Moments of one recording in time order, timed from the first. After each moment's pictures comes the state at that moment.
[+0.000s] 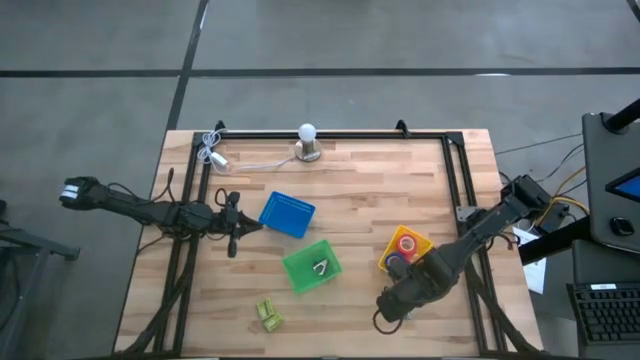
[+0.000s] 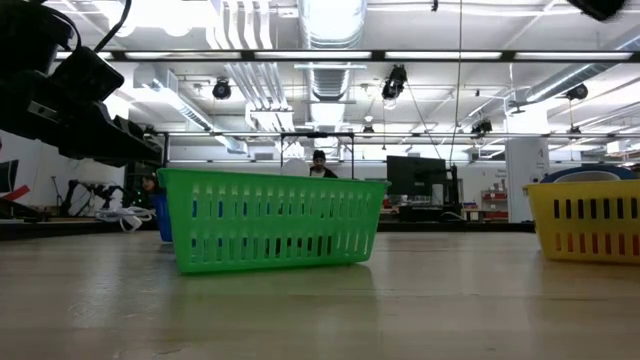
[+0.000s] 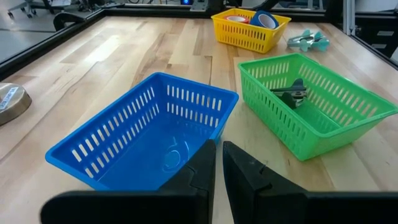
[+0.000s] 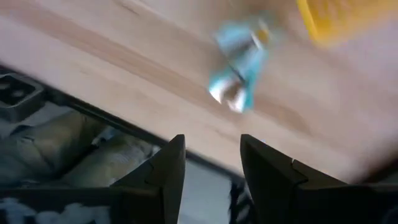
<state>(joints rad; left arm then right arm) -0.18 0.42 0.01 0.12 -0.23 -0.11 0.64 1.65 1.31 -0.99 -0.23 1.83</state>
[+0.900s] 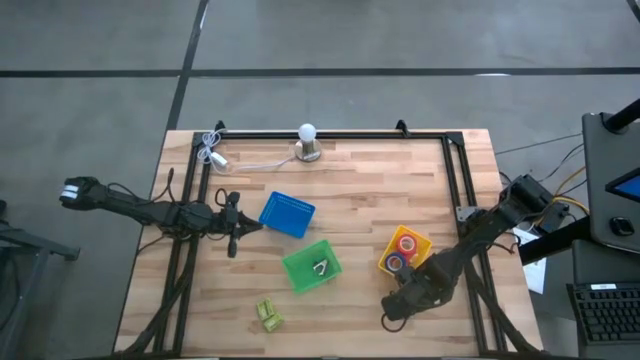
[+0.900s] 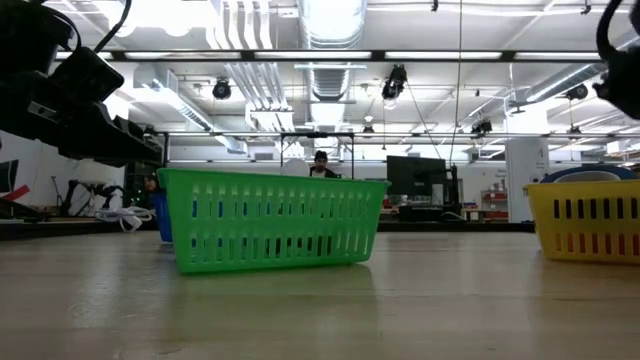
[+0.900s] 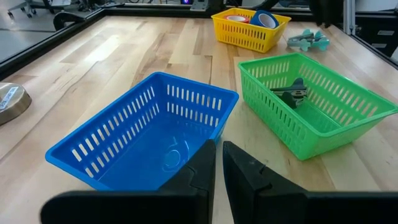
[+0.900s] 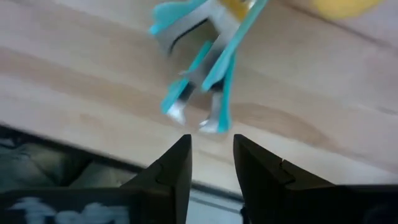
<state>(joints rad) -0.18 0.42 0.01 0.12 -0.23 -0.11 0.68 1.64 0.98 -0.62 -0.28 2.00</state>
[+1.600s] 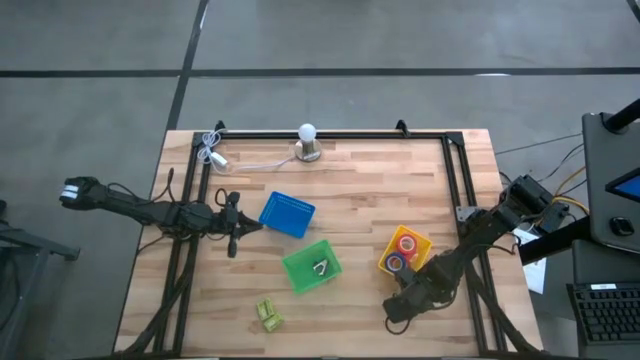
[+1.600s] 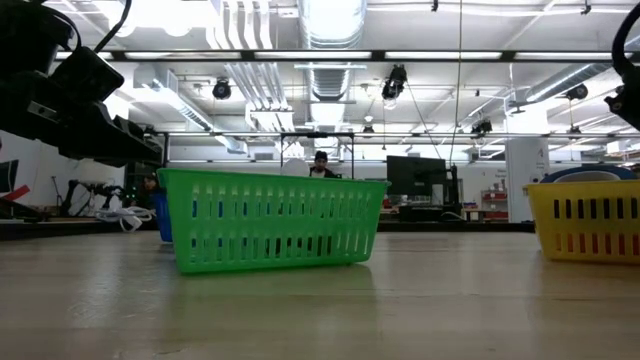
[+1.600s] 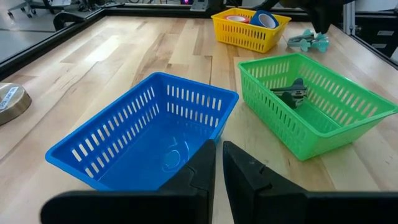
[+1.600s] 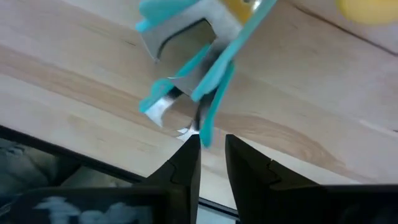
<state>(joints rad) -0.18 0.42 0.01 0.12 -0.23 -0.11 0.70 1.64 0.91 -0.52 -0.26 1.98</state>
